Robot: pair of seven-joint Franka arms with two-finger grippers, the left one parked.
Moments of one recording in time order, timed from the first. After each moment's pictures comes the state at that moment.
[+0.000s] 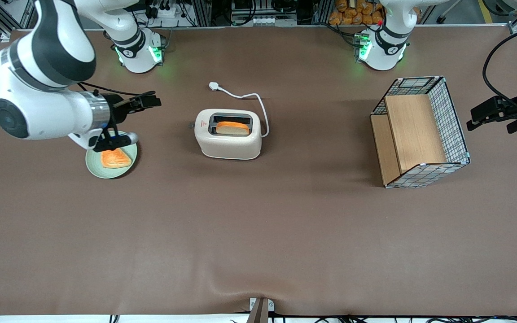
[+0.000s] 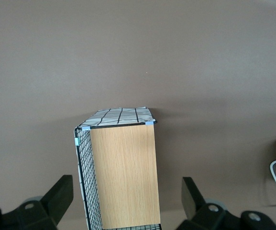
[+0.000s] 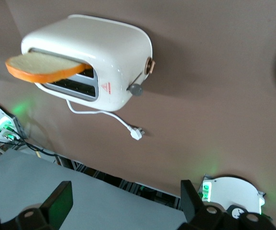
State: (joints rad) arm 0.24 0.16 -0.03 -1.72 0.43 1.35 0.05
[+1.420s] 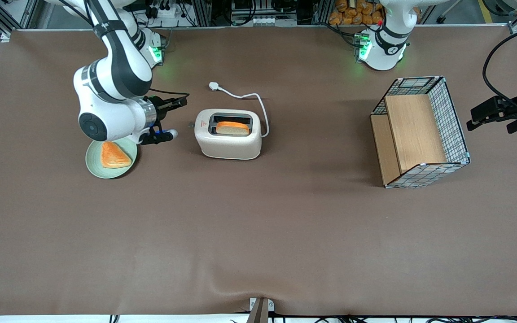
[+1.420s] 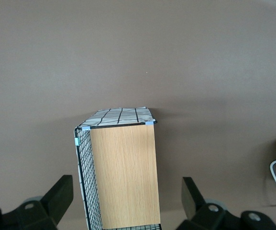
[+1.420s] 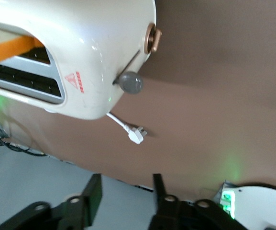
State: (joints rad) arm 0.37 0.14 -0.03 -2.06 0.49 1.63 0.05
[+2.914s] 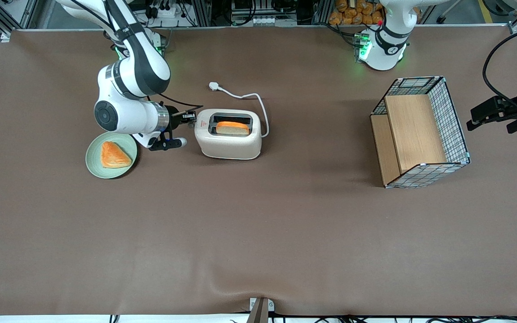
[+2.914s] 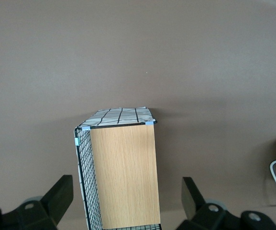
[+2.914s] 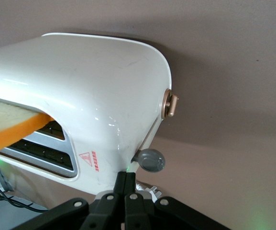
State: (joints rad) arm 0.44 0.14 -0.03 -2.18 0.57 1.98 0.05
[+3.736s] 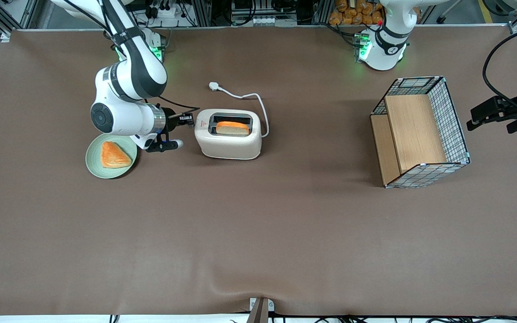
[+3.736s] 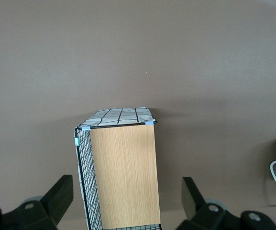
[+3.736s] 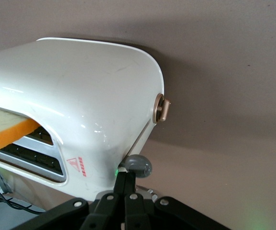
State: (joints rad) arm 0.44 0.15 -0.05 -2.19 0.57 1.99 0.02
